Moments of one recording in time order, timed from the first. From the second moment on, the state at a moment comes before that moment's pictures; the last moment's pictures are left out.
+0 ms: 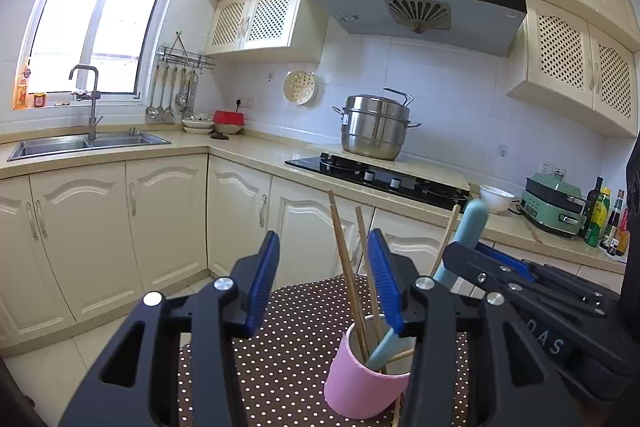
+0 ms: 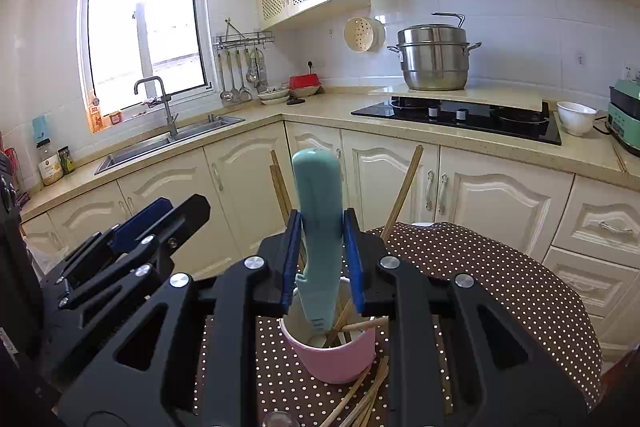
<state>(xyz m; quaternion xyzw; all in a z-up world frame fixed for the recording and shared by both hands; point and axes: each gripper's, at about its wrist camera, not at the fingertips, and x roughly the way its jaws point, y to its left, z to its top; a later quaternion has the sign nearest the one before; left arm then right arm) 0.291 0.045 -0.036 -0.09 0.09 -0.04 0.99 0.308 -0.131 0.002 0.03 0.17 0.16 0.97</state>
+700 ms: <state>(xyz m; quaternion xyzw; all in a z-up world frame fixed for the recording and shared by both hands) 0.238 0.050 -0.047 -0.07 0.19 -0.06 0.98 0.241 -0.148 -0.009 0.01 0.19 0.15 0.97</state>
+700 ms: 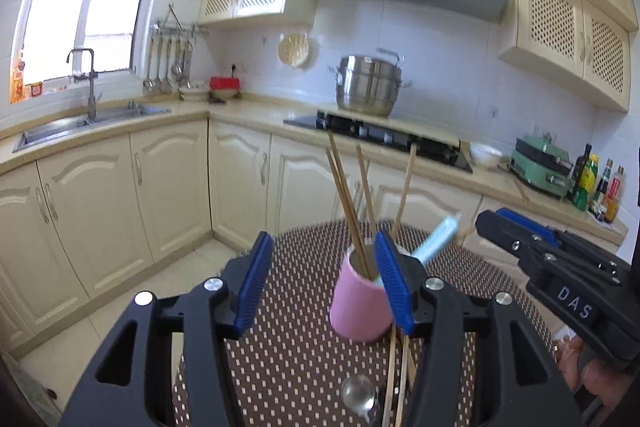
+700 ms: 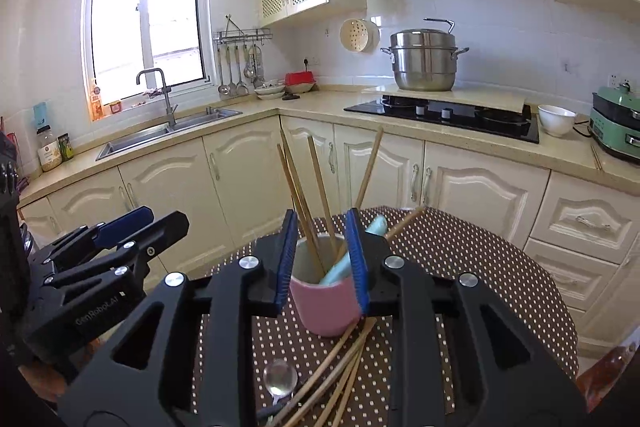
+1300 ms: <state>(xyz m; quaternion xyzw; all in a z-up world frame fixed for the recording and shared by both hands) 0.265 0.001 -0.161 -0.03 0.44 -0.16 0.88 0.228 -0.203 -0.118 0.05 0.34 0.12 0.93</state>
